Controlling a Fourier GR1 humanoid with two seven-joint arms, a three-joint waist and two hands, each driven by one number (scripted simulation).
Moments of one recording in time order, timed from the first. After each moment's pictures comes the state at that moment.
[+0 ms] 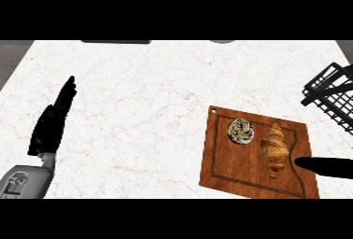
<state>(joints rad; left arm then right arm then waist) -0.18 0.39 -0.11 -1.44 -0.02 0.21 0.06 0.03 -0.80 0.20 -1.93 0.04 -0.46 1.25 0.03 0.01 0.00</state>
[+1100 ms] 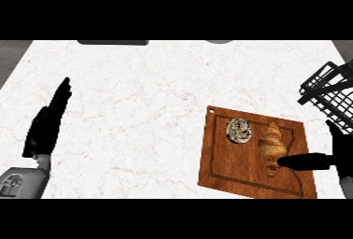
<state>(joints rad) -0.16 0.39 -0.08 -1.45 -0.04 0.20 0.07 -0.11 -0.79 0.41 -1.75 0.12 -0.45 1.25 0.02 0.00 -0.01</state>
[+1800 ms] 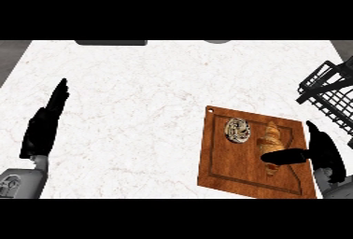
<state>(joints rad) -0.15 0.39 -0.06 -1.44 -0.04 0.18 0.05 -0.17 -0.67 0.45 -1.63 0.15 -0.46 1.25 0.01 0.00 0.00</state>
